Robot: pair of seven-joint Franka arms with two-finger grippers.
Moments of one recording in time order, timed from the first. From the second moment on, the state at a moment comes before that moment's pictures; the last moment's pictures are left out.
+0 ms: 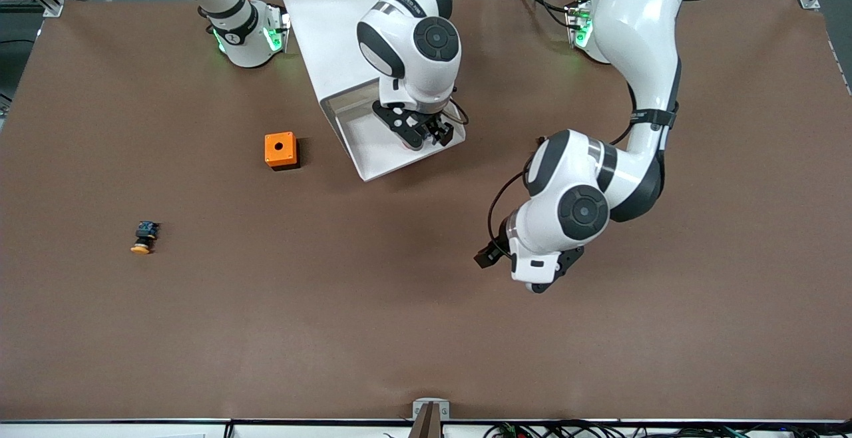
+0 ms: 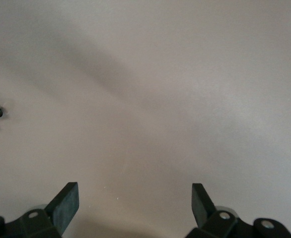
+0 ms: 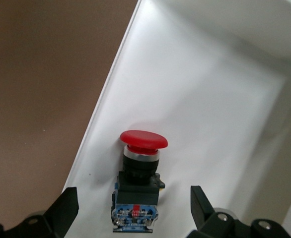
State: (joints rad) left arm -0.59 0.77 0.16 -1.15 -0.33 1.88 -1.05; right arm 0.94 0.47 -0.03 -1.58 0.05 1.91 1.64
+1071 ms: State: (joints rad) left arm -0.60 0.77 0.16 -1.16 -0.25 1.92 -1.05; right arm 0.94 0.48 -0.03 -1.58 0.05 1.92 1.65
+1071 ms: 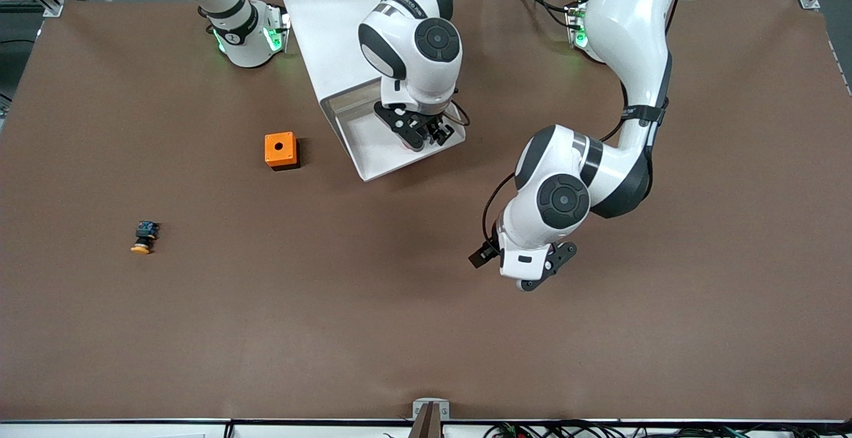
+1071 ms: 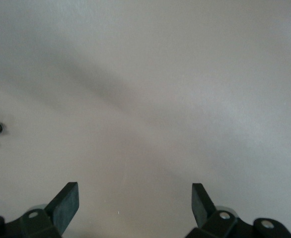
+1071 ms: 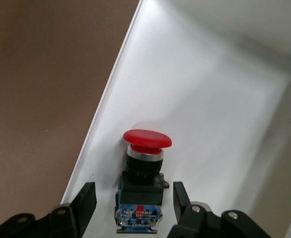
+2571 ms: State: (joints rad) left arm -0.64 0.78 0.14 -1.24 -0.24 2.07 -1.05; right arm 0.76 0.43 -0.06 -1.41 0.05 1.68 1.35
